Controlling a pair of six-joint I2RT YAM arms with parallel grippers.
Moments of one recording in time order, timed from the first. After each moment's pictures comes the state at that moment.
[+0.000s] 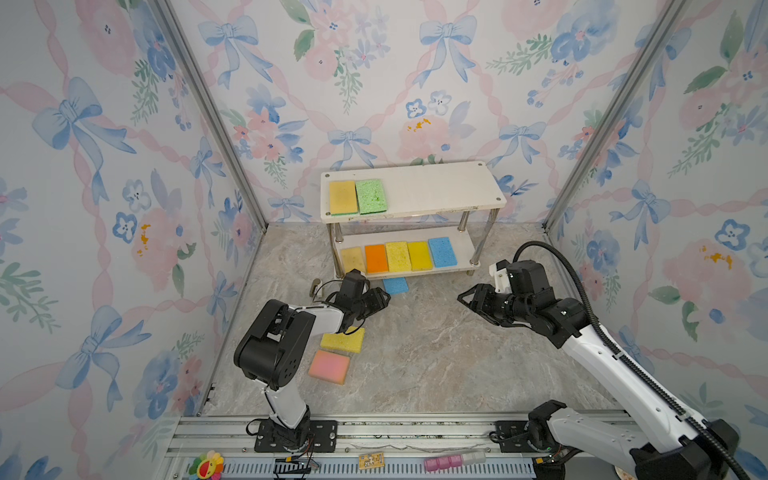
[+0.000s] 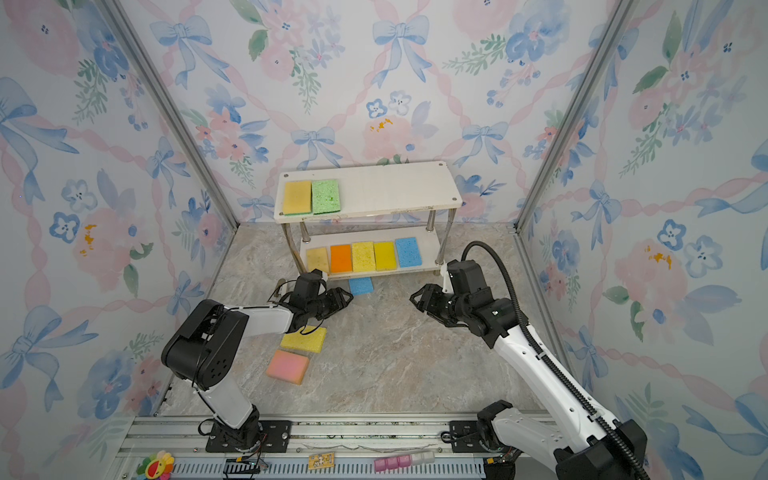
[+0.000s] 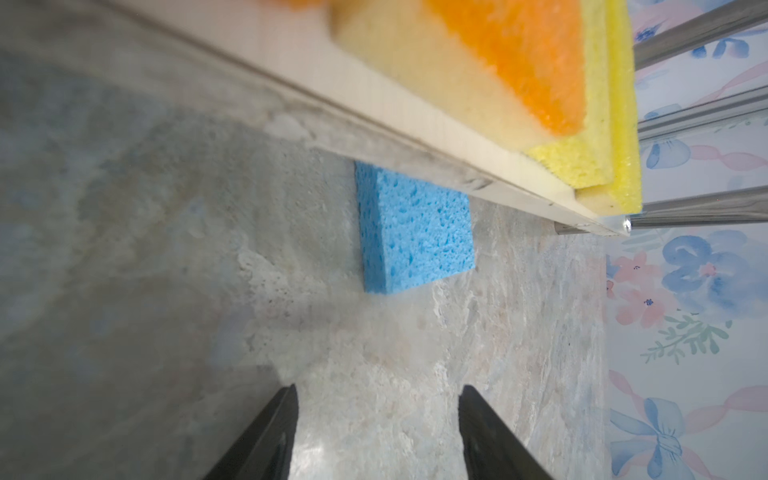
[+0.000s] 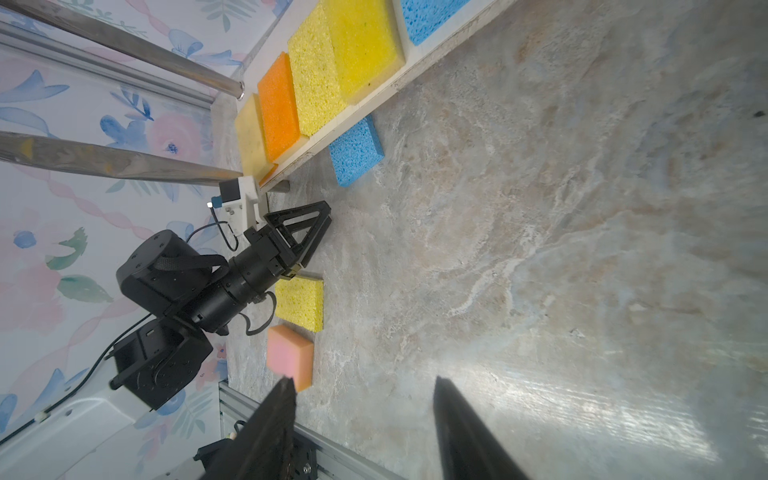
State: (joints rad) left arm -0.41 1.76 0.78 0.26 0.24 -0.82; right arm 0.45 1.07 1.02 -0.70 -0.27 0.84
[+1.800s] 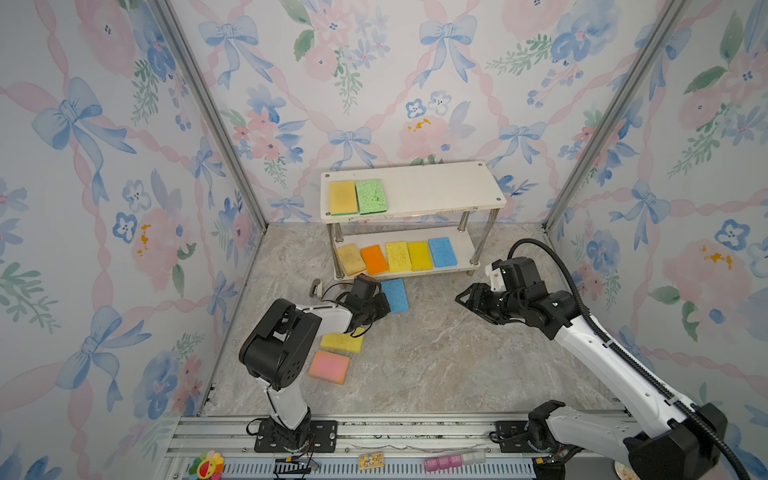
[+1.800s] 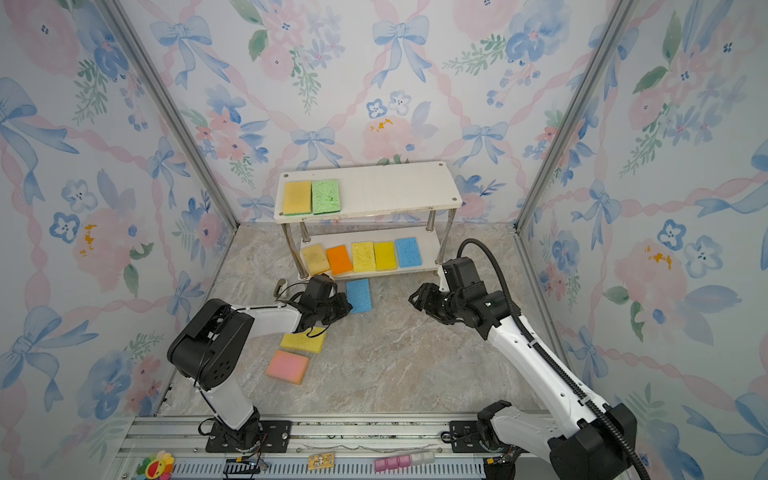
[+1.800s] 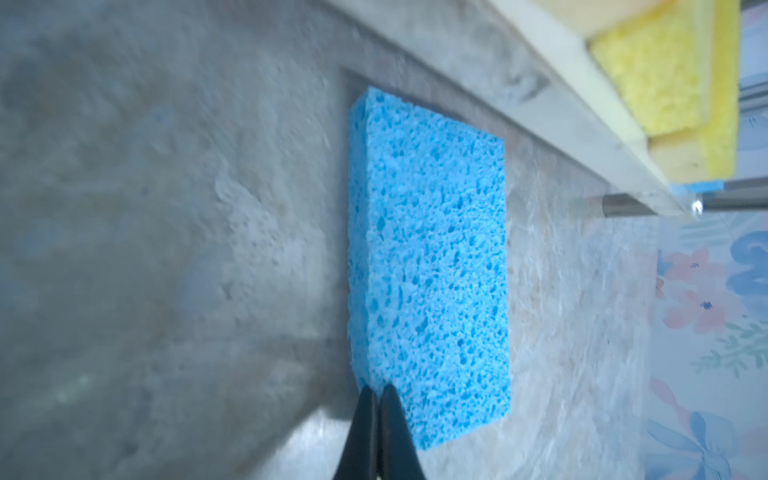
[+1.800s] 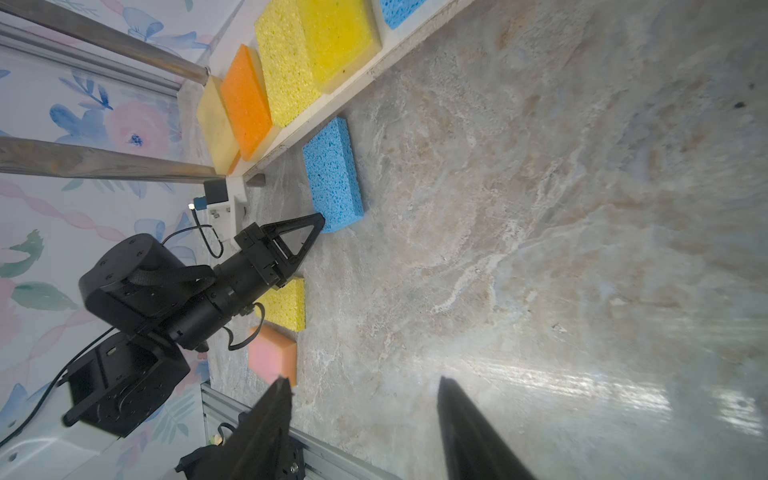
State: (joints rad) left arm -0.50 1.72 0.79 0.12 0.19 -0.87; right arm 0.46 1.17 1.04 -0.73 -0.27 0.82
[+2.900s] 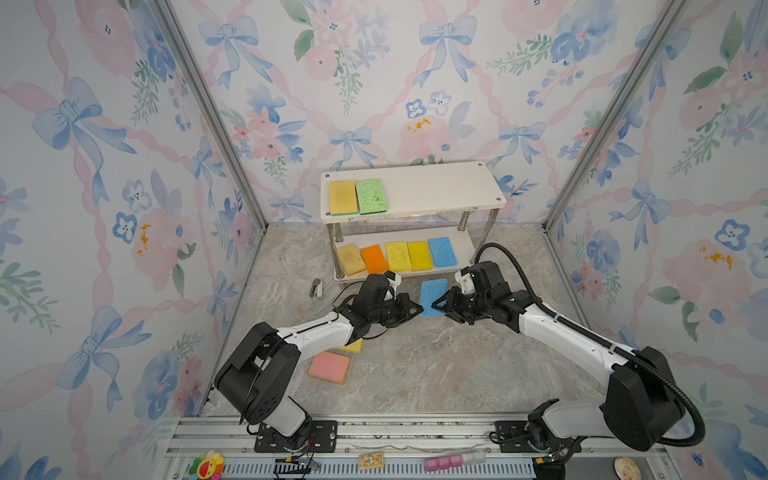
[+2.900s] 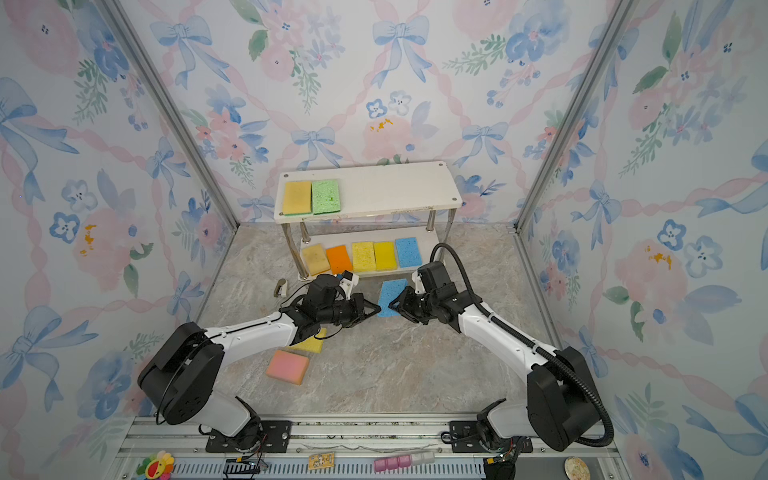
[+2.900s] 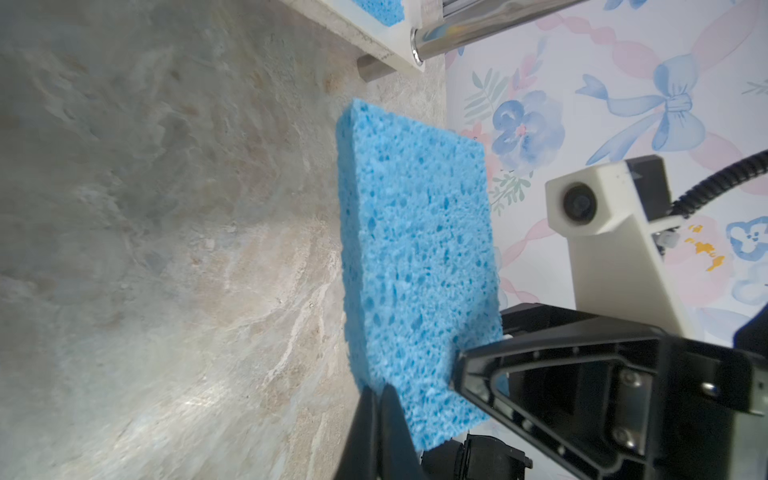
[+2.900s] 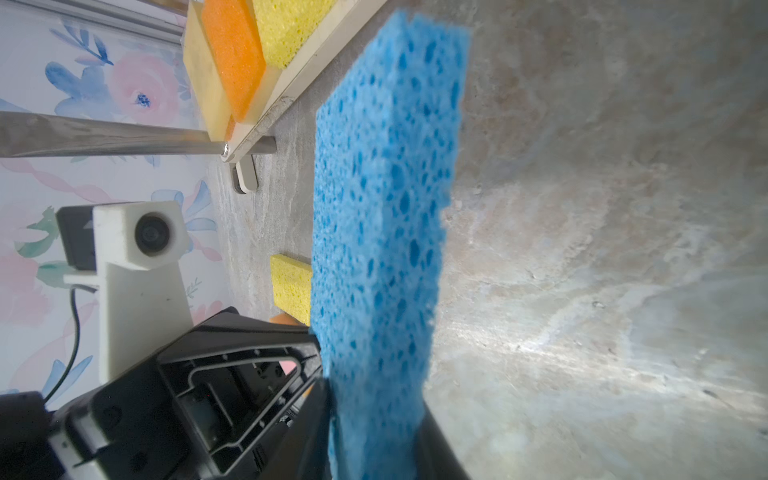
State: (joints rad) left arm -0.65 1.54 0.80 0.22 0.47 -1.03; right arm 0.52 1.38 0.94 -0.38 -0.40 0.94
